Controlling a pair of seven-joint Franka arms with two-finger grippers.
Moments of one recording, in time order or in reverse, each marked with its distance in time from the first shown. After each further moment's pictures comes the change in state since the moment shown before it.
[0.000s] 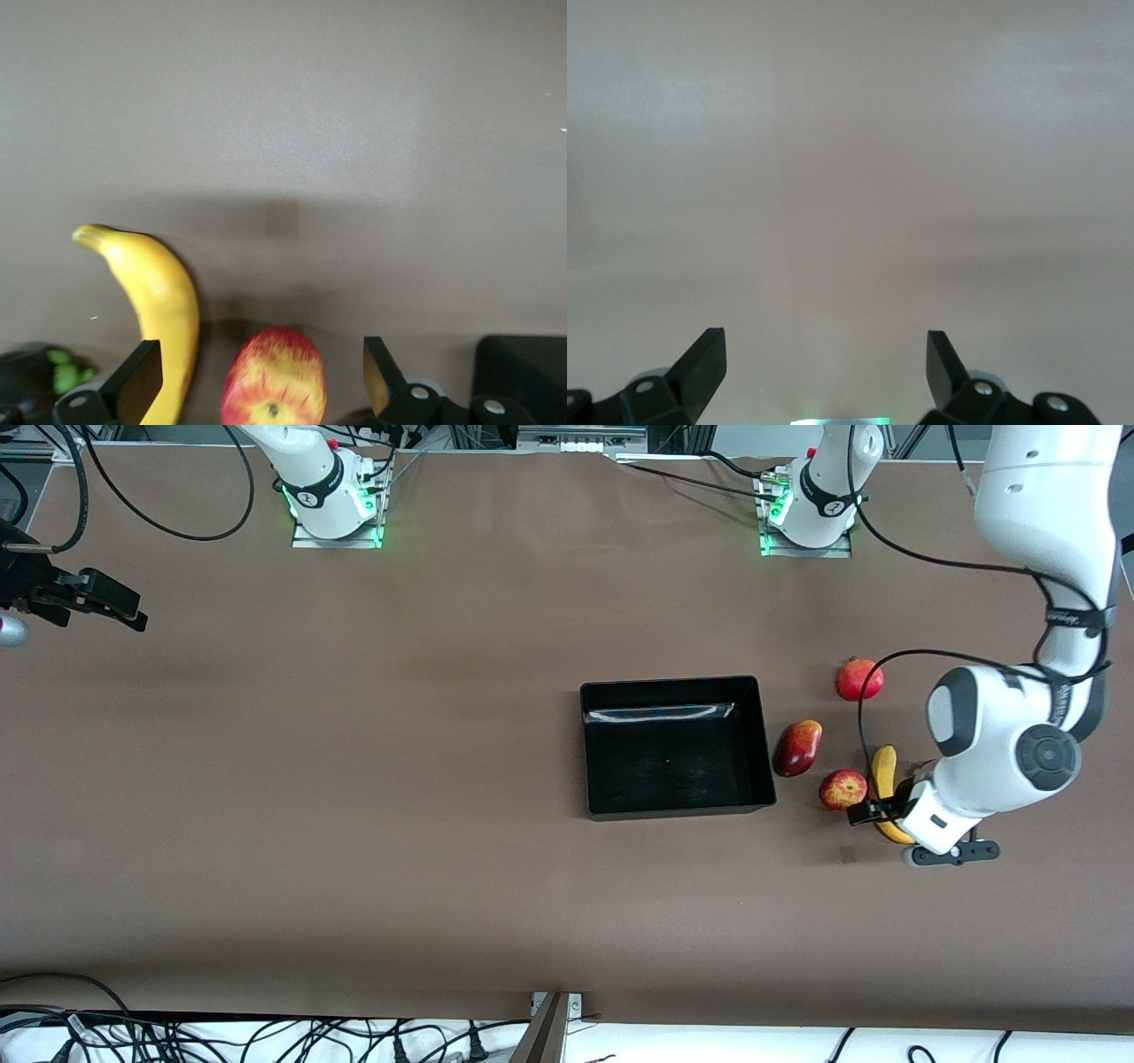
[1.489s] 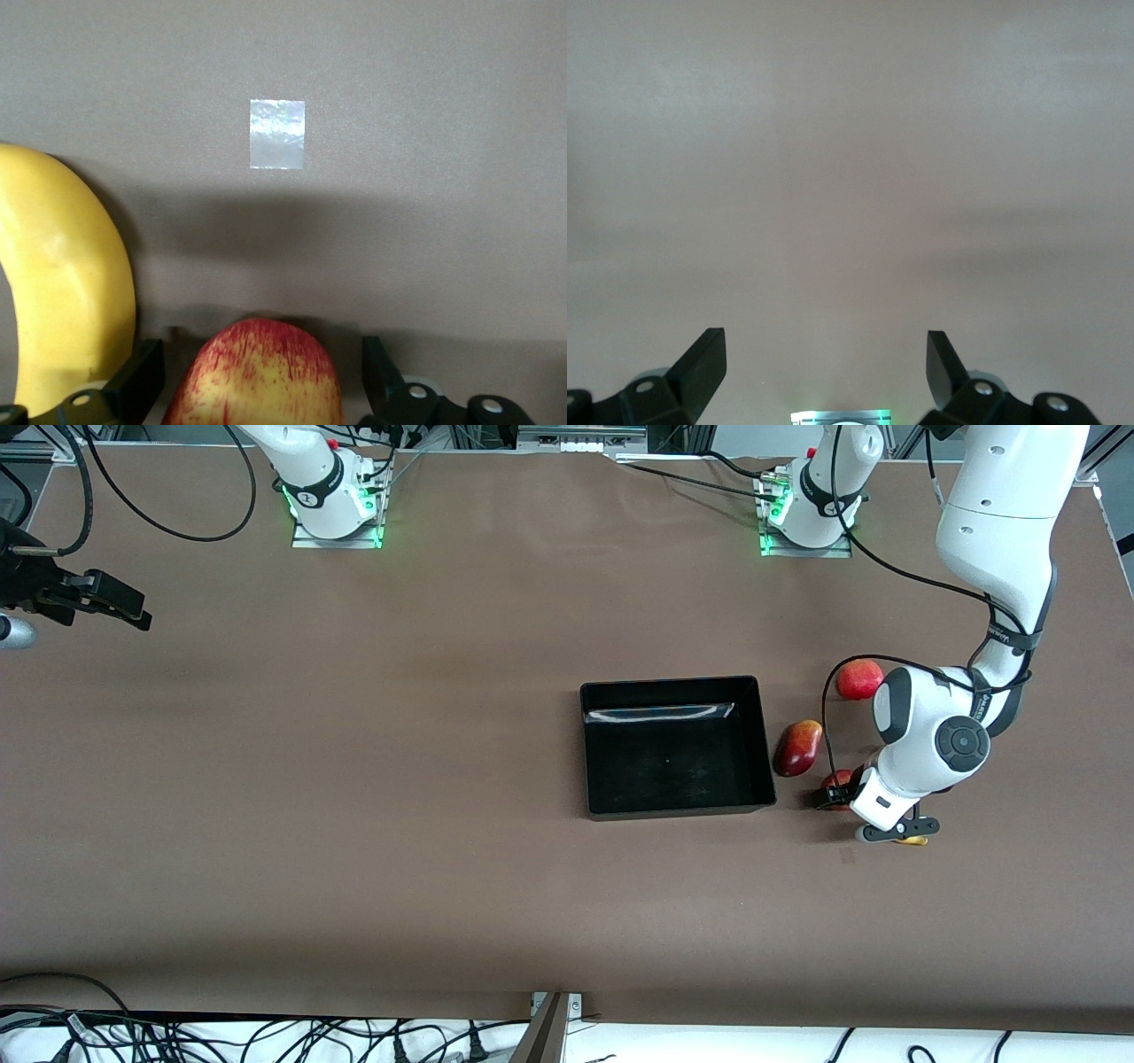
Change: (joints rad) left arm -0.017 0.027 0.003 -0.212 0.007 0.238 -0.039; right arm -0.004 0.003 0.008 0.004 0.000 -0.020 0.003
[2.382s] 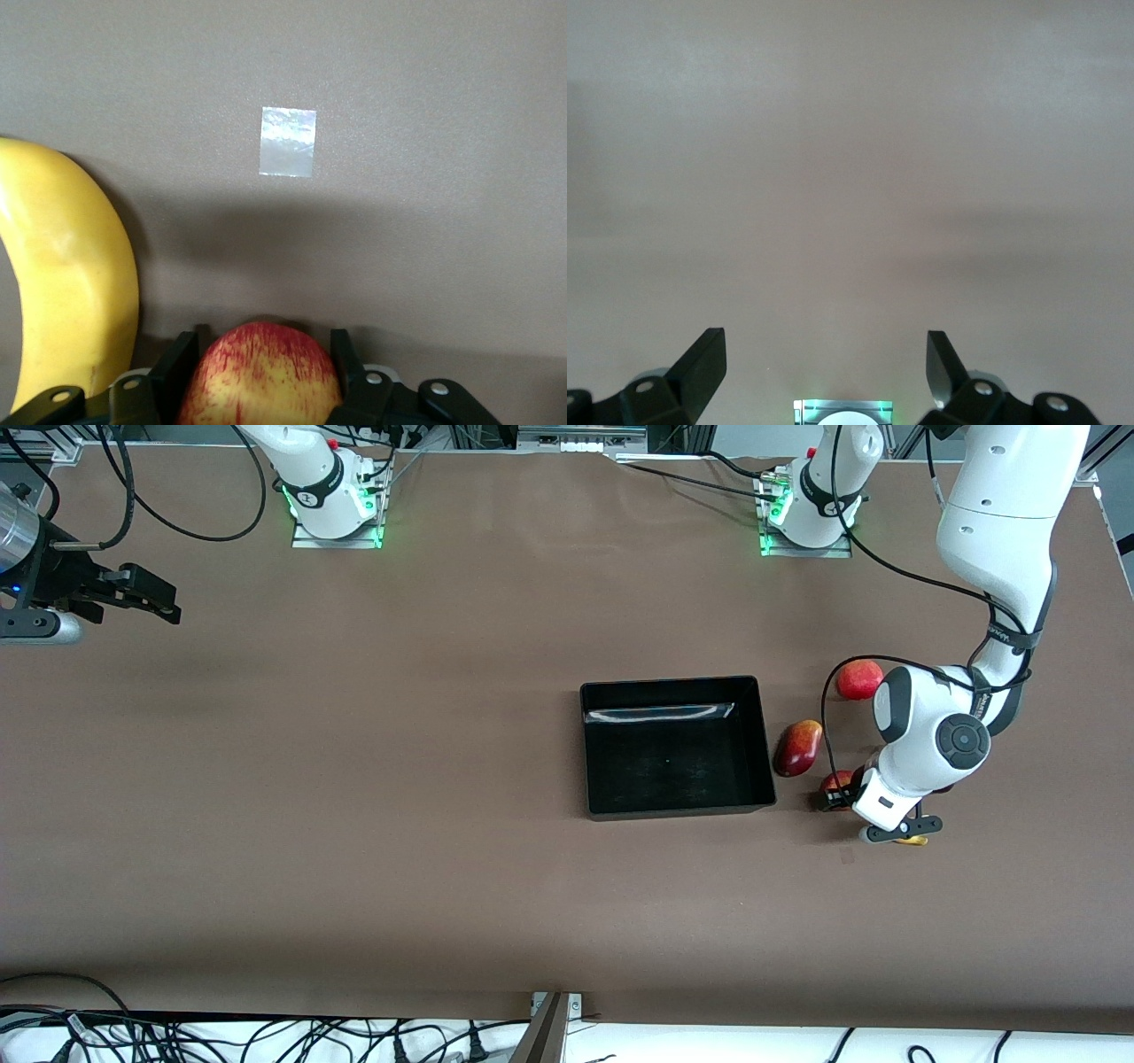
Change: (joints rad) left arm 0.001 -0.002 0.000 -0.008 0.000 0.019 -0.035; right arm 0.005 -0.001 0.056 0.001 0.001 -0.022 0.001
